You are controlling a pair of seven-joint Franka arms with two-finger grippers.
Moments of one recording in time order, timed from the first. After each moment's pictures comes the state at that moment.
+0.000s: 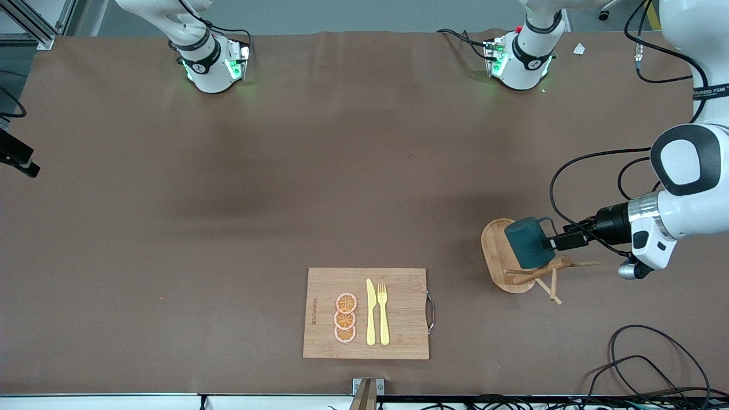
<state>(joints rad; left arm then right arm) 0.01 0.39 -0.01 -1.62 -0.55 1.91 -0.22 0.02 0.03 -0.15 -1.50 0.00 1.67 -0.11</state>
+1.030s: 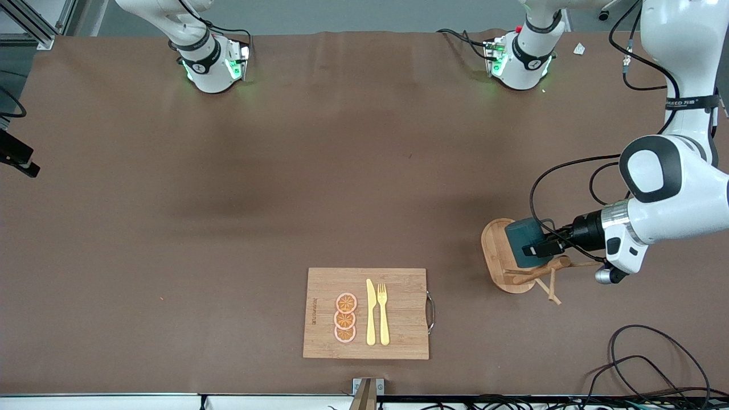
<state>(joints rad) -0.04 0.42 -0.01 -1.66 -0.58 2.03 -0.23 0.02 0.03 -0.15 -1.50 0.00 1.67 -0.11</state>
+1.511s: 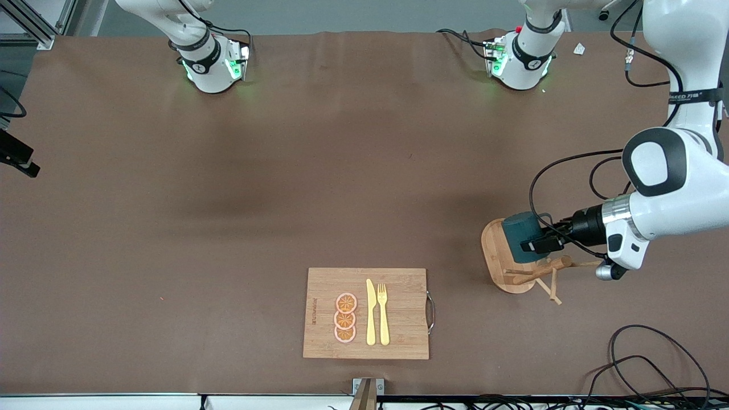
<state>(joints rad) -0.04 0.37 -0.03 -1.66 -0.58 1.95 -0.35 0.02 0.03 -0.15 -1.50 0.00 1.67 -0.11</state>
